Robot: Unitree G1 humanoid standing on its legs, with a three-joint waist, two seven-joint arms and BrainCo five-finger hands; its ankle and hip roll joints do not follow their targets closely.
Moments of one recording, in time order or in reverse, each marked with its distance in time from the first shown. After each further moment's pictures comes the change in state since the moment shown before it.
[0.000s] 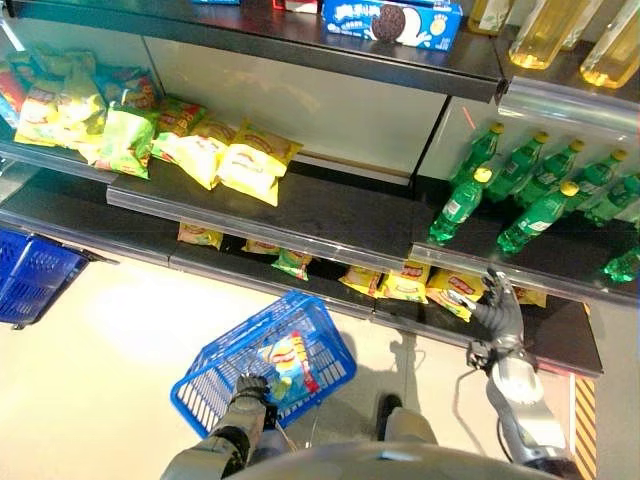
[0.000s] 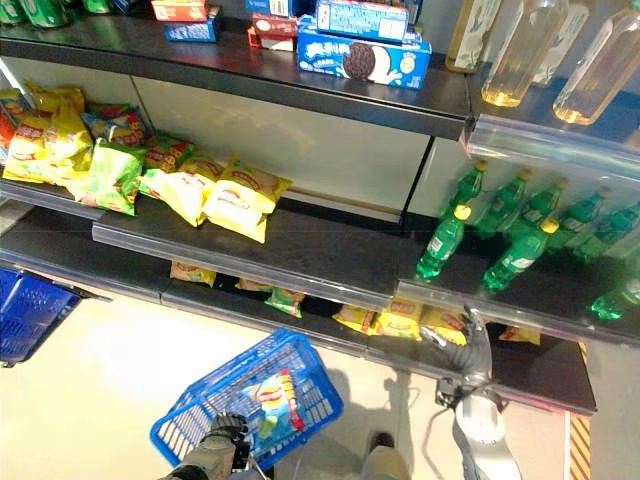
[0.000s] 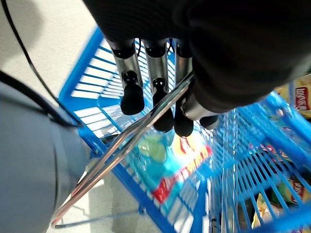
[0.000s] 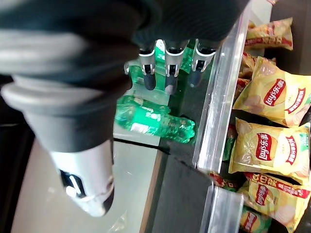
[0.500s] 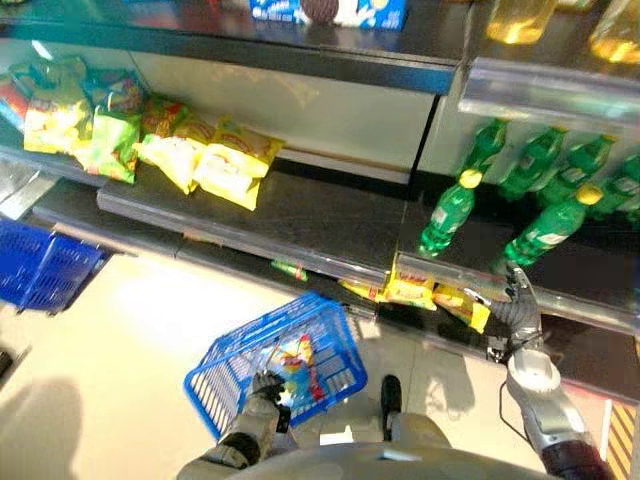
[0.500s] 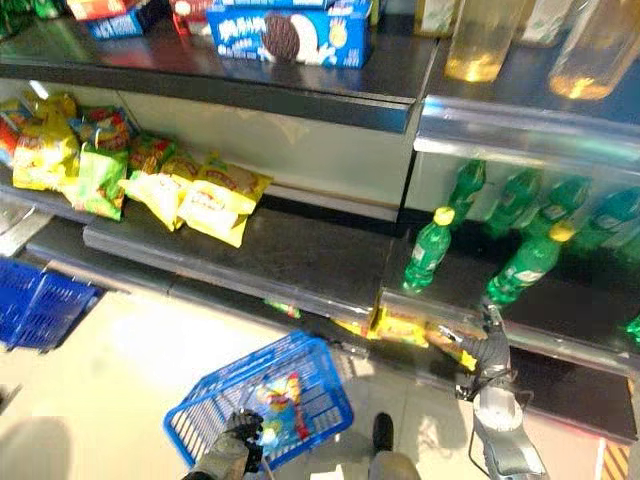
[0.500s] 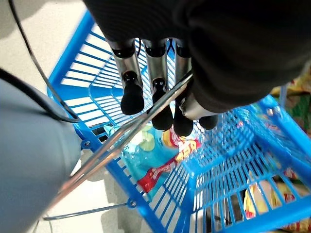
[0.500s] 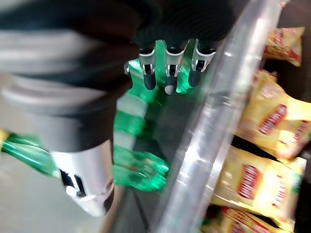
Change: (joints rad) left arm -0.014 -0.084 -0.167 -0.093 0.050 -0.005 -0.001; right arm -0.070 -0.175 -0.009 0.076 -0.022 0.023 -0.027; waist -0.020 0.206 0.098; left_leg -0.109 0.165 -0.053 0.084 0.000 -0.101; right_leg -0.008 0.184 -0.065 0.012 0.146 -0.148
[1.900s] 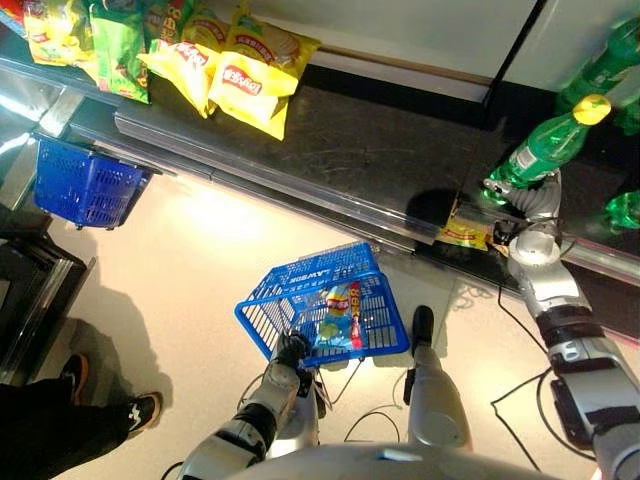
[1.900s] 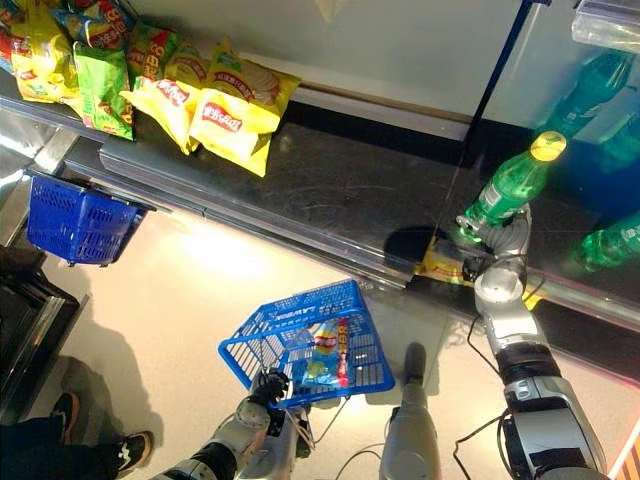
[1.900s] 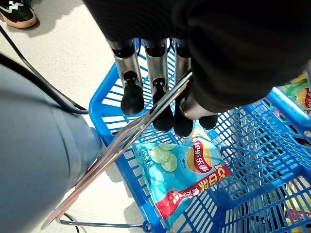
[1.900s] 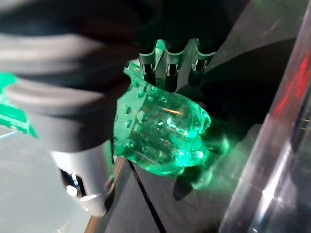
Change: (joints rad) left arm -0.045 -0.017 -0.045 -0.062 -0.015 -0.046 0.001; right arm -0.594 -0.139 0.082 0.338 0.063 0.035 -0.165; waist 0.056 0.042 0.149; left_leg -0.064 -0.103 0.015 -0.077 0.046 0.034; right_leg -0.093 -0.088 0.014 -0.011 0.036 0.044
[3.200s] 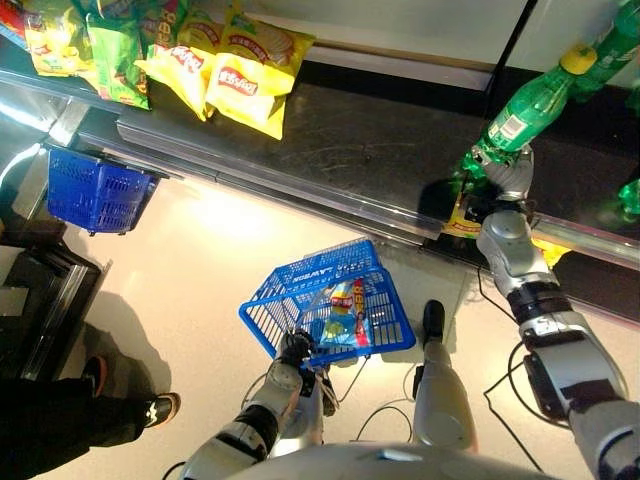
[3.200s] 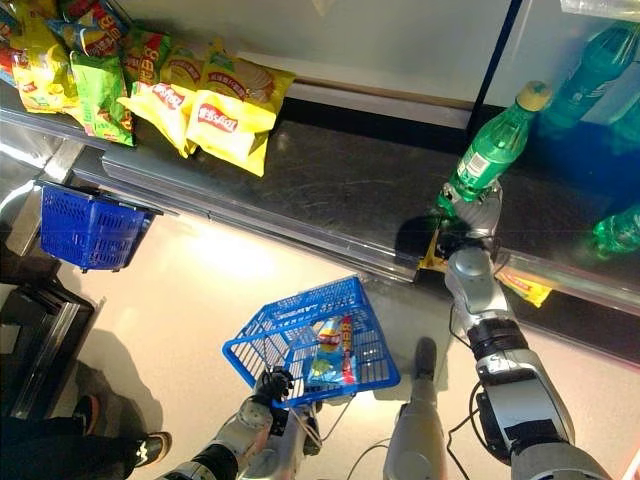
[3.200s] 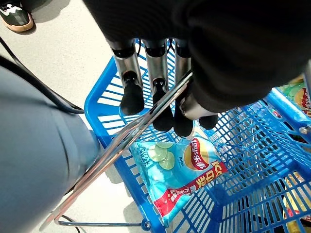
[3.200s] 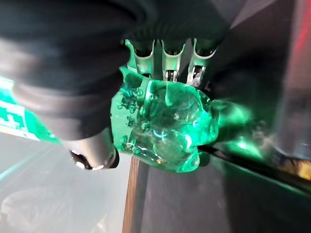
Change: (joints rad) left arm 0.013 -0.001 -0.028 -0.030 -0.037 -0.016 -0.010; right arm -0.066 0.100 0.048 -0.034 0.187 -0.086 0.028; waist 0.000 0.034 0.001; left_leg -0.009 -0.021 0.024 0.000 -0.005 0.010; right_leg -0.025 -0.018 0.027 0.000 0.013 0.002
